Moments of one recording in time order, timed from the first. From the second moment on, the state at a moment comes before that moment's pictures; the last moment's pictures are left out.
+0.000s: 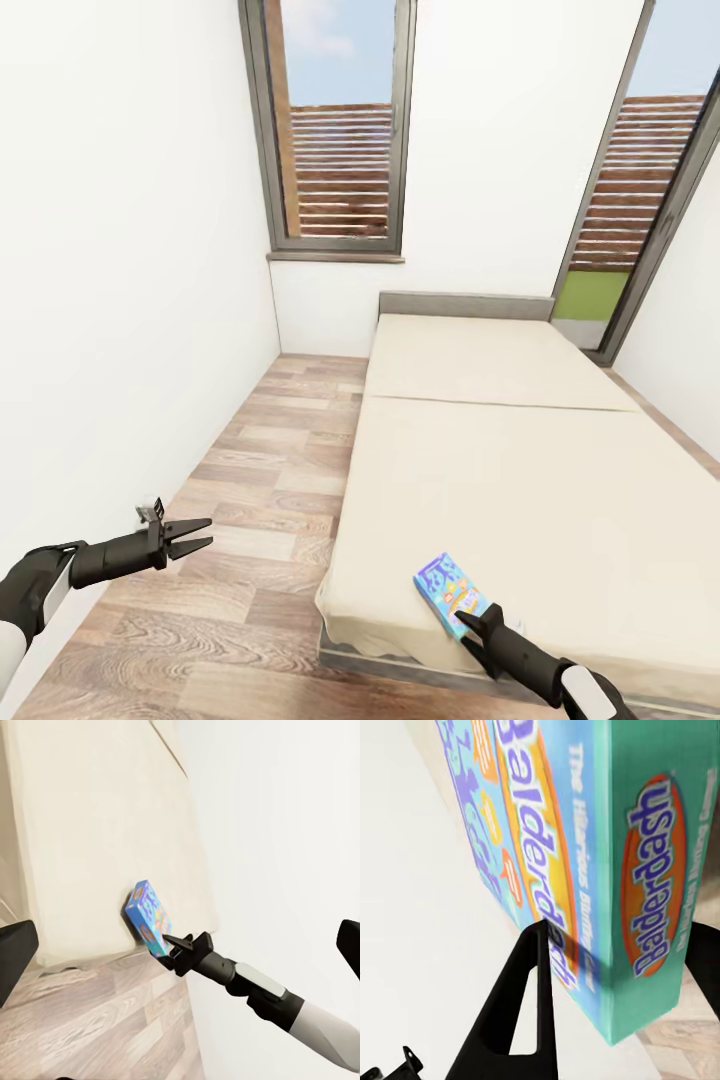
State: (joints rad) left arm -0.70 0.40 0.25 -0.46 0.03 0.75 -1.57; right arm -0.44 -0.07 -0.45 -0.41 -0.71 0.75 0.59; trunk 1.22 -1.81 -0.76
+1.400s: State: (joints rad) left arm -0.70 0.40 0.25 -0.46 0.03 0.75 -1.57; right arm -0.44 -0.08 -0.45 -0.51 -0.71 0.76 0.64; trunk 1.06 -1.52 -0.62
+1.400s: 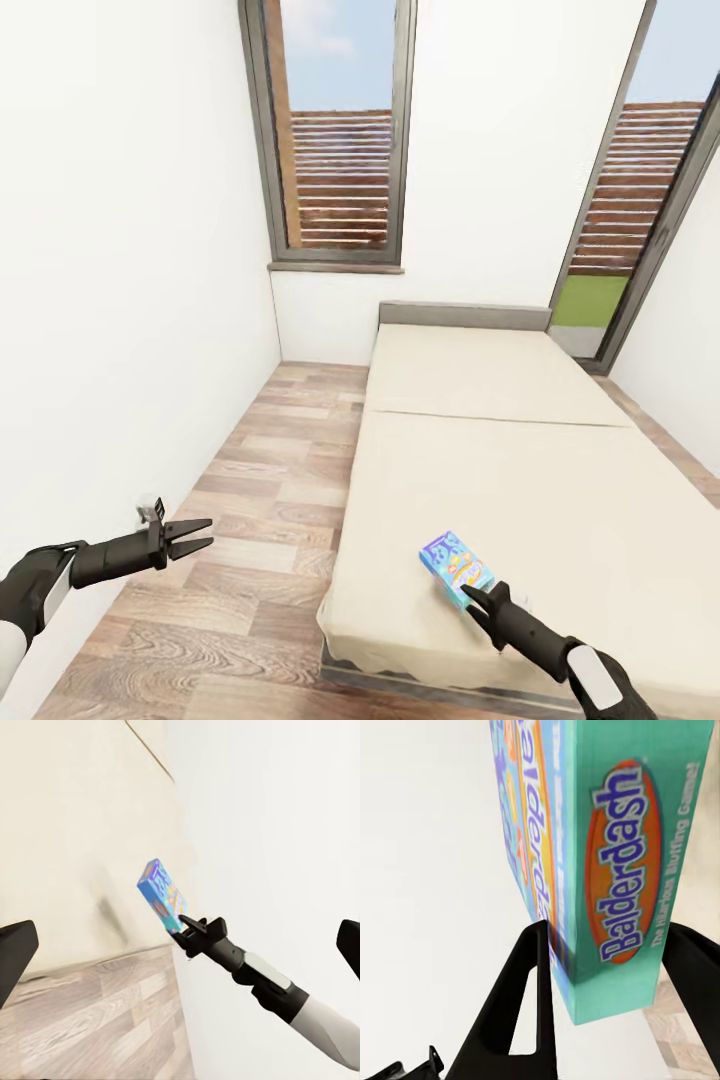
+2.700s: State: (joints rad) left arm -0.70 0.40 0.25 -0.51 0.03 0.75 -1.57; right arm -0.43 -0.15 -0.45 -0.56 -0.70 0.79 0.92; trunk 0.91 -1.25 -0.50
